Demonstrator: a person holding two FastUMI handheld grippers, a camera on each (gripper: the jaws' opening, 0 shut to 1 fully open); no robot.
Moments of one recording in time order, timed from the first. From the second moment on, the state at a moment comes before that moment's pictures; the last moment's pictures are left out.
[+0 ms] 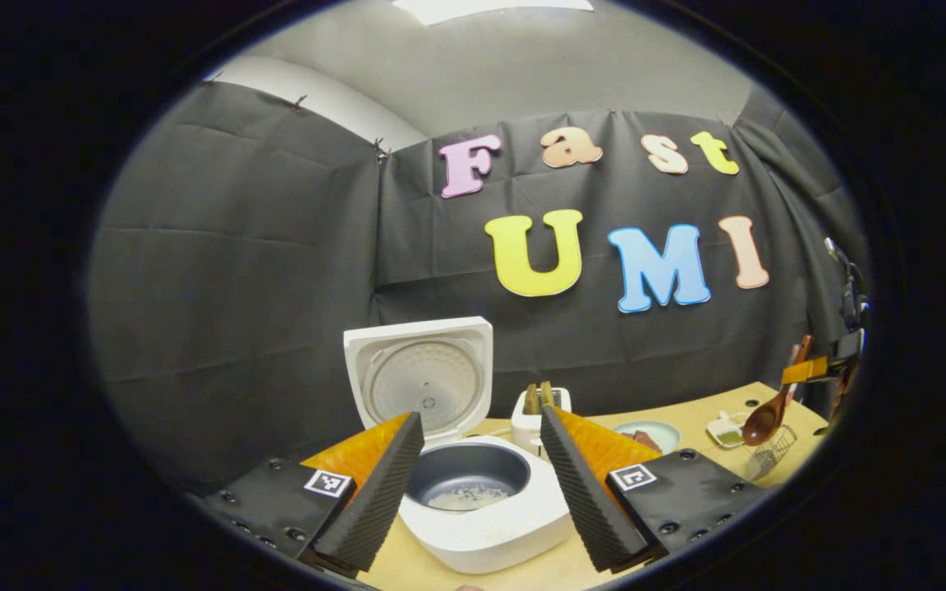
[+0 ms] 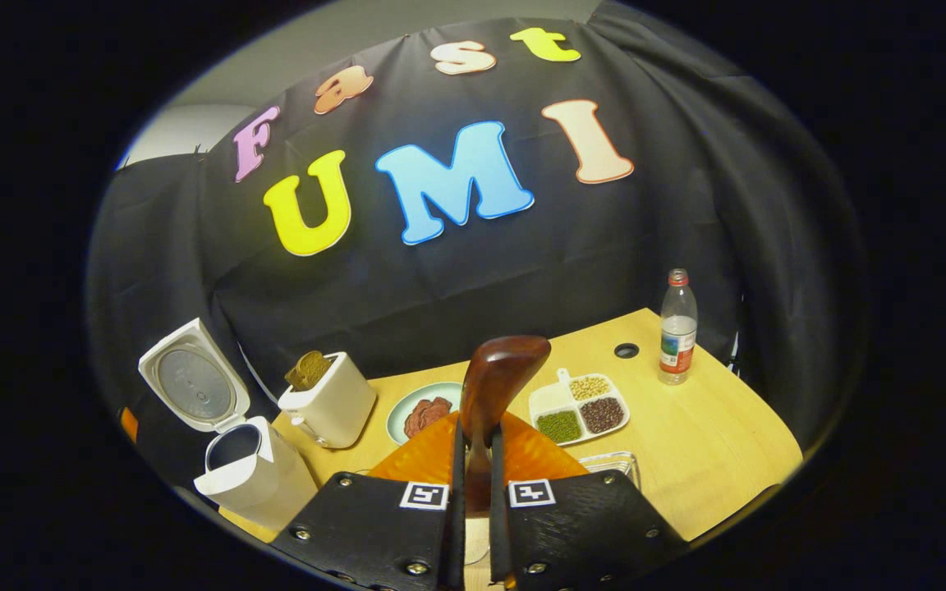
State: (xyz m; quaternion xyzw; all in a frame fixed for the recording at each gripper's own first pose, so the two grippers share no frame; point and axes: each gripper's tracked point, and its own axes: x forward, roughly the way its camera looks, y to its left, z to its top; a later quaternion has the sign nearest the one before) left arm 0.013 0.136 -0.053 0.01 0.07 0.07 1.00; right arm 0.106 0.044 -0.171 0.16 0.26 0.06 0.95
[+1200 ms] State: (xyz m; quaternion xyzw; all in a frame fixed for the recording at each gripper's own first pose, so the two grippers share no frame) left arm 0.008 0.220 -0.088 0.03 0.10 0.08 0.99; right arm 0.093 0.163 -0.268 0.10 0.29 0.06 0.95
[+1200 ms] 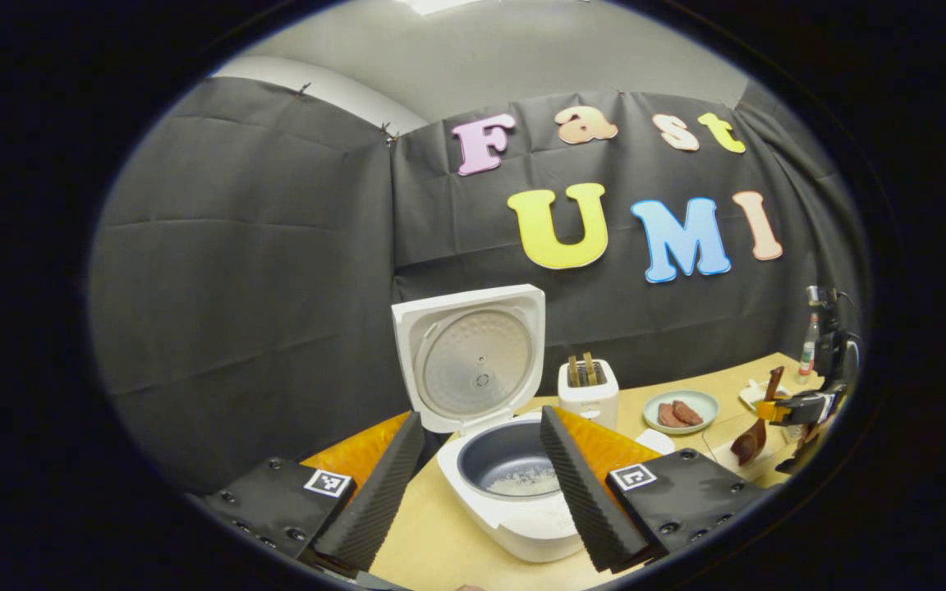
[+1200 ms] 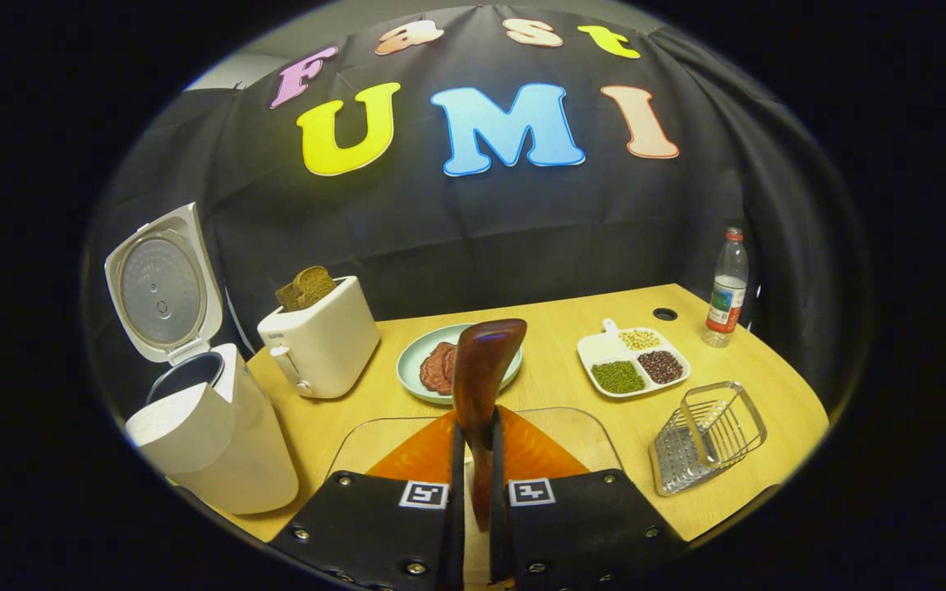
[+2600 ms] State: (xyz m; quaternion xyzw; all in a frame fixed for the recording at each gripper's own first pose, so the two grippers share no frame) left arm 0.010 0.199 -0.080 0.03 0.09 0.05 0.99; right arm 0.090 0.151 -0.205 0.60 0.28 0.06 0.75
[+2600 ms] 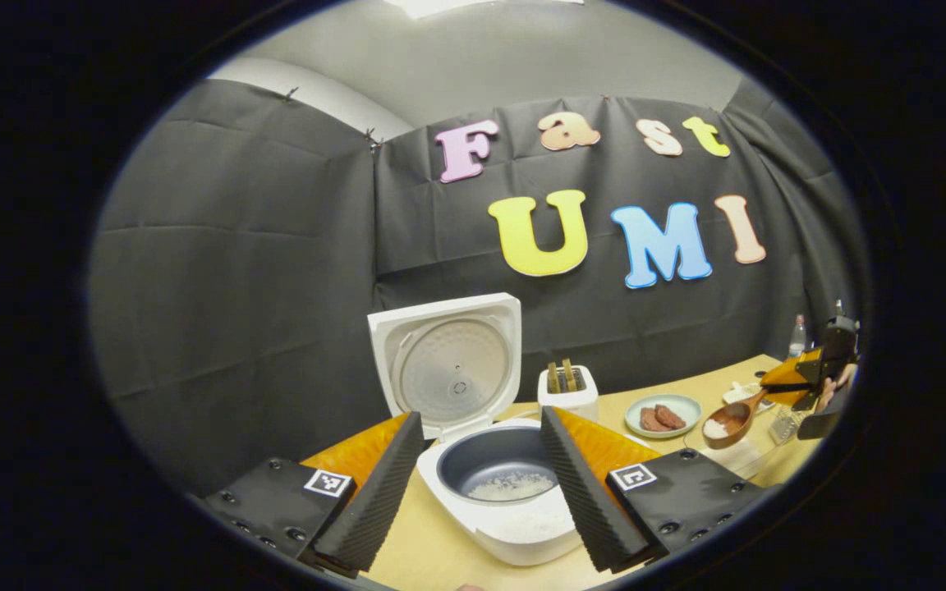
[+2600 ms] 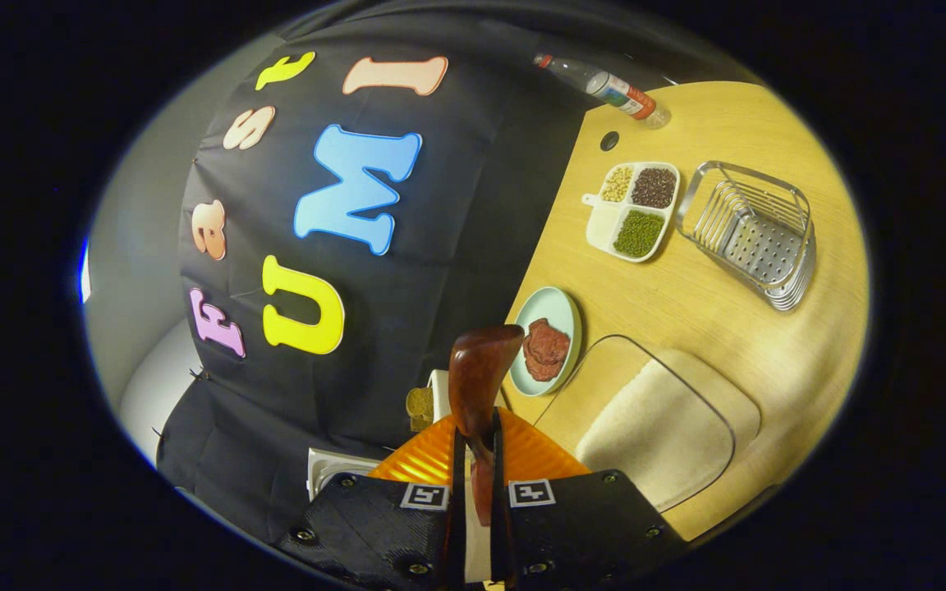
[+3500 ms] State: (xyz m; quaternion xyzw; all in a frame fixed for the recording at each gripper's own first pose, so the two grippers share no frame) left arm -0.039 0.275 -0.095 0.02 0.11 0.14 0.98; right arm 0.108 0.316 -0.141 0.60 0.31 0.20 0.72
